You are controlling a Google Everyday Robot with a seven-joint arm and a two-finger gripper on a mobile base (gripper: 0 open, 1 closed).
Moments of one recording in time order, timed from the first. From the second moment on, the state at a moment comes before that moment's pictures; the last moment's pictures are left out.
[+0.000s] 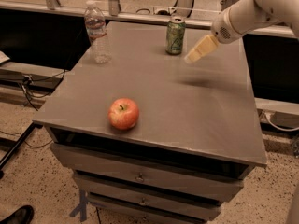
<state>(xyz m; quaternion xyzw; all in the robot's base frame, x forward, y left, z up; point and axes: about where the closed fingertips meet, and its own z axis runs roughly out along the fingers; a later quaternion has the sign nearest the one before) 0.721 -0.194 0.908 -0.43 0.82 0.06 0.38</state>
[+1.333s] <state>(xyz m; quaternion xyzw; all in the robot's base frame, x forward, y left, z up) 0.799 -0.126 0.893 -0.40 0.76 0.18 0.48</state>
